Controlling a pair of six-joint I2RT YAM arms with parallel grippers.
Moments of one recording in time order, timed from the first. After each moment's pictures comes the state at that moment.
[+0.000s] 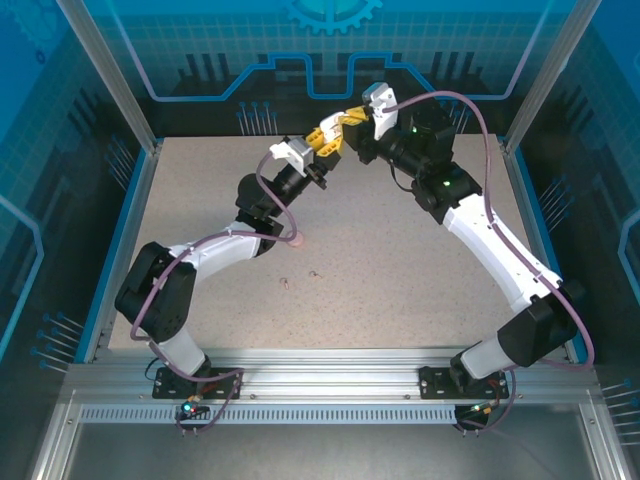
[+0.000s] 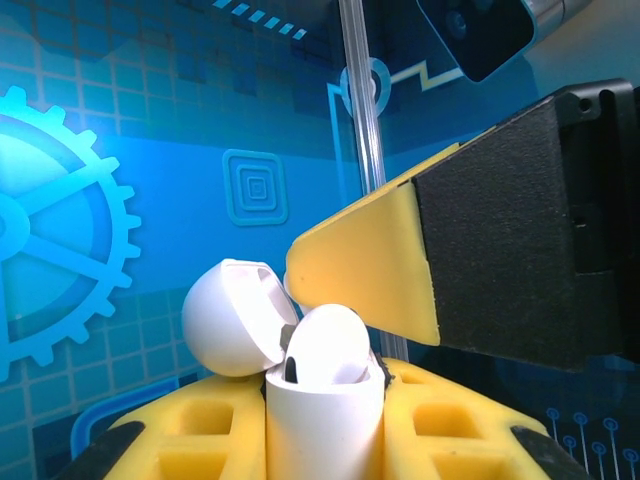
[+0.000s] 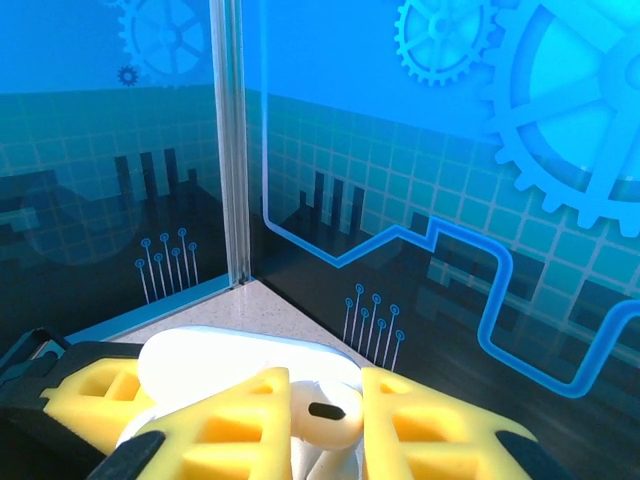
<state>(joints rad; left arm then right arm) -0.52 1.68 1.08 1.13 0.27 -0.01 0.46 1.49 1.52 -0.06 -0.30 -0.09</state>
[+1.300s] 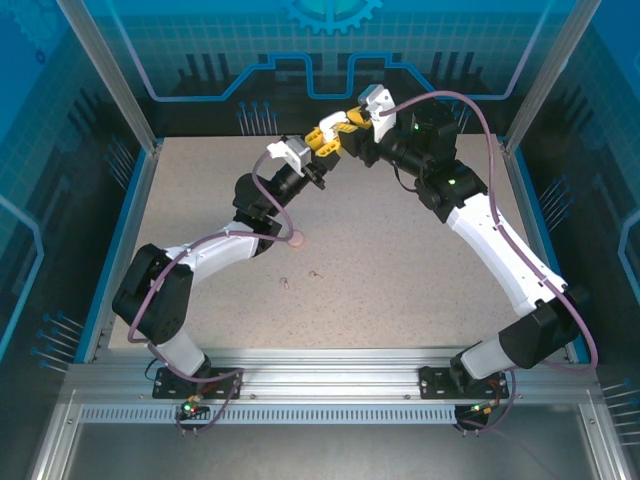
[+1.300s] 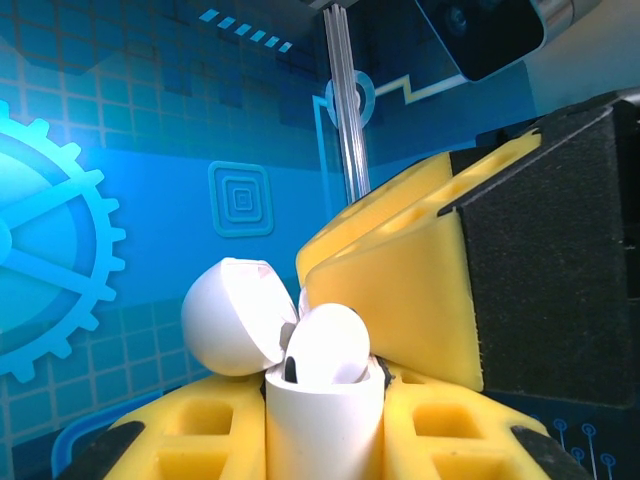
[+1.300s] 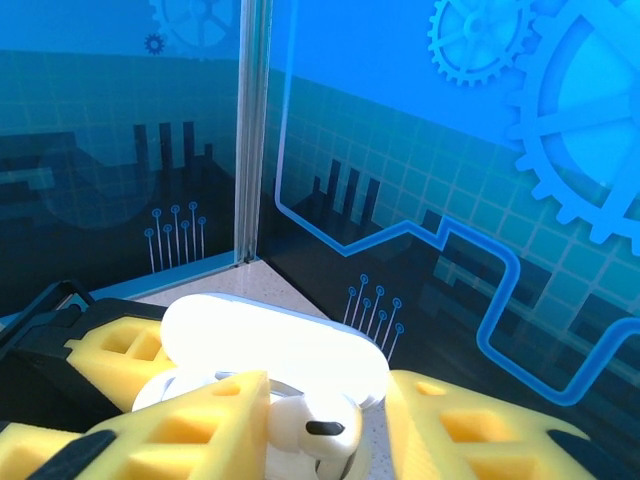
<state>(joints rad) -0.51 1.66 1.08 1.13 0.29 -0.03 0.47 1.48 1.56 -0.16 -0.33 -0.18</state>
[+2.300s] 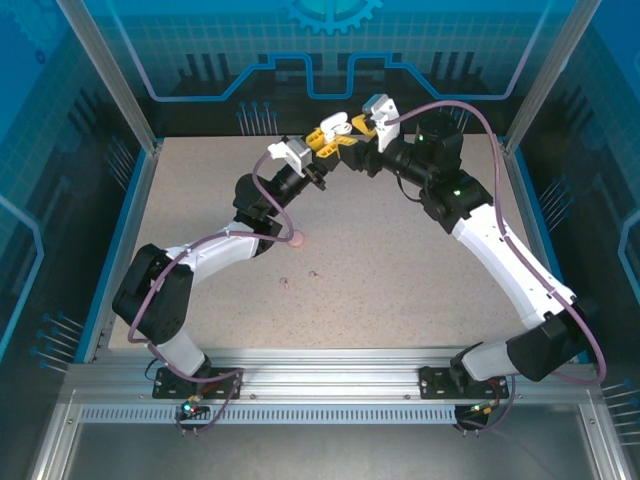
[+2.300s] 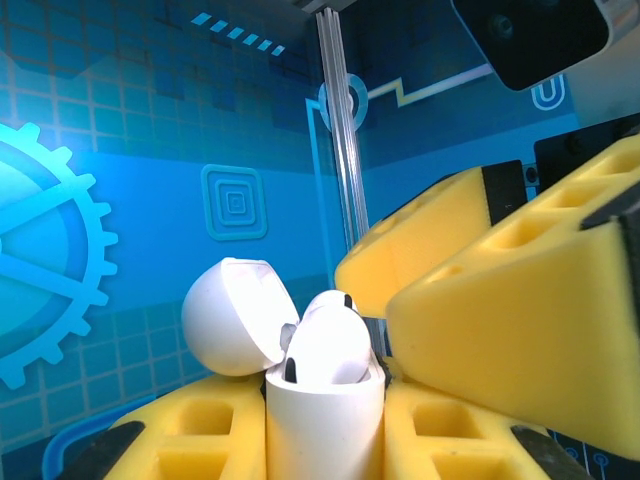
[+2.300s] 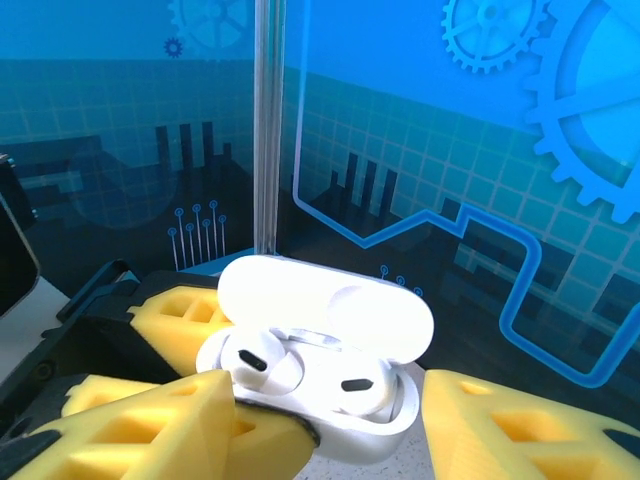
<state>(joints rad) -0.51 1.66 1.08 1.14 0.30 -0.03 0.48 1.40 1.48 -0.16 -0.34 -0.14</state>
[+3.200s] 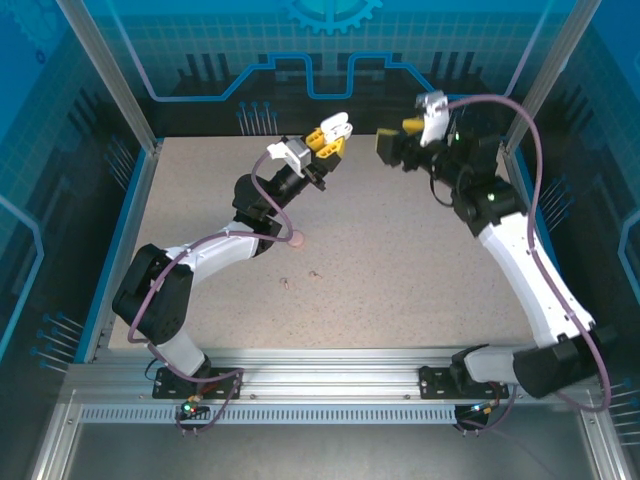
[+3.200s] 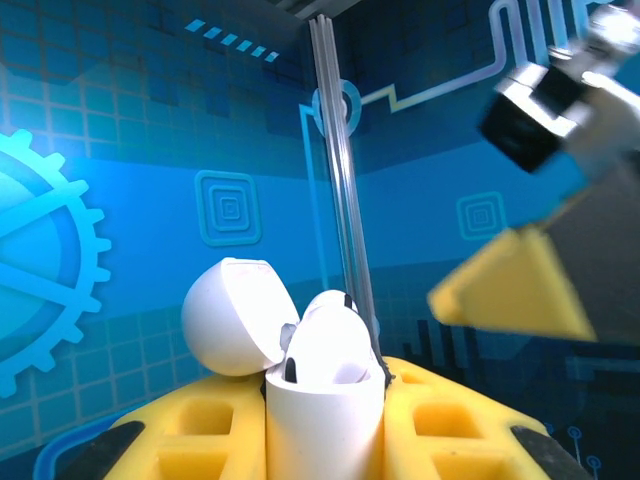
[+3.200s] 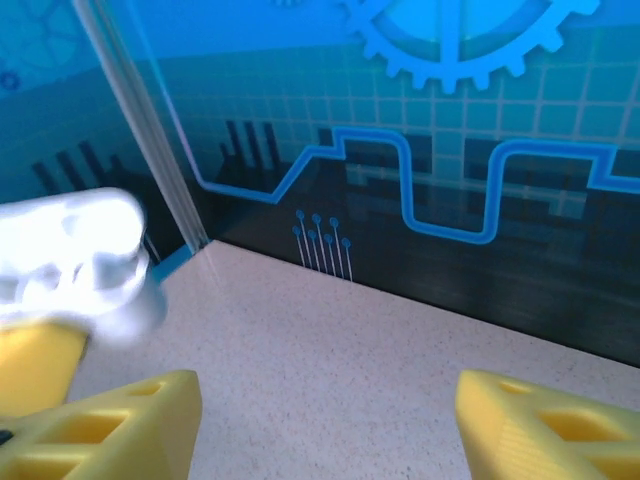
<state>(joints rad) -0.51 1.66 1.08 1.15 0.33 -0.04 0.31 1.34 1.52 -0.35 -0.25 0.14</state>
